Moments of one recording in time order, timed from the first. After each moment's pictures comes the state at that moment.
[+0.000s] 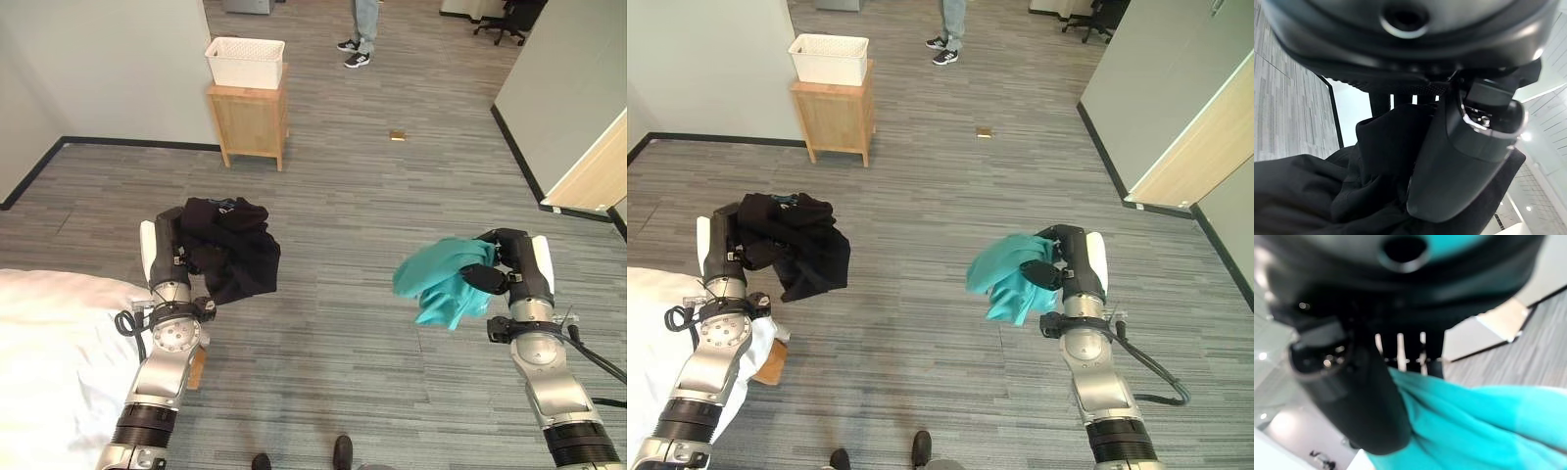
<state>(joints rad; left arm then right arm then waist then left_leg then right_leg) -0.21 0.41 -0.03 0.12 -0.02 0.03 0.43 -0.16 -0.58 0.00 0.15 -0.02 -0.01 -0.27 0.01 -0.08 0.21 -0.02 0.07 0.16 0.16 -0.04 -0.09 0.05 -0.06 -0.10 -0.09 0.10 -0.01</state>
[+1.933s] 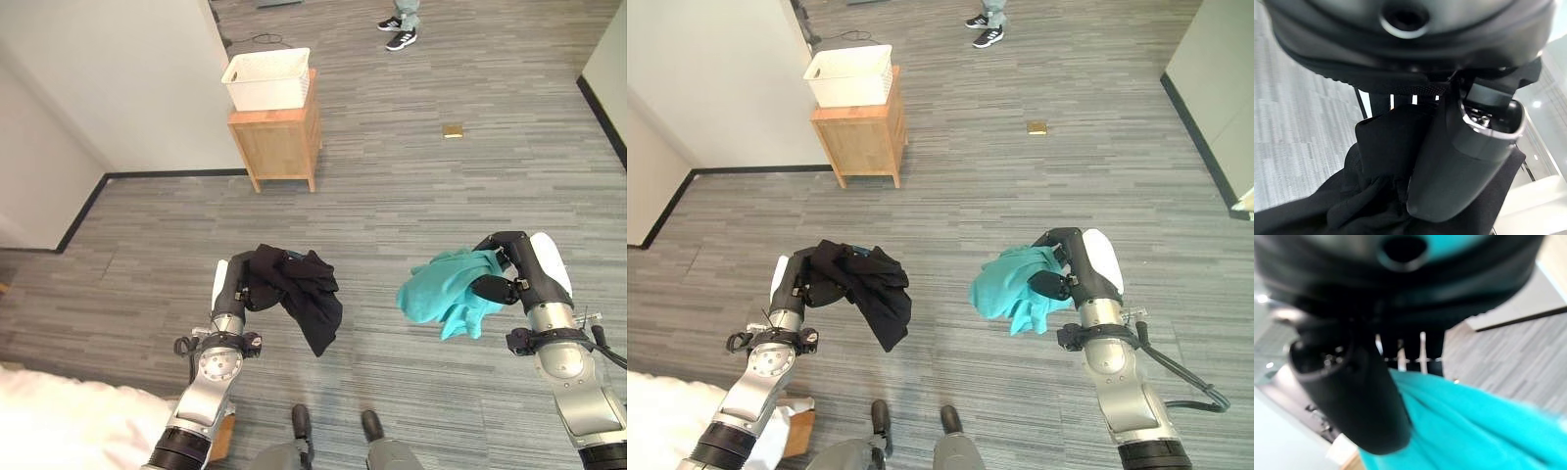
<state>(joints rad) -0.11 0.26 -0.18 0.11 -0.04 0.03 0.29 0.00 -0.73 -0.06 -0.02 -0.17 0.01 -0.16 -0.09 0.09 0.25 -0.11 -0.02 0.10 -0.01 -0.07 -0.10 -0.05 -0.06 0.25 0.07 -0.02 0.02</state>
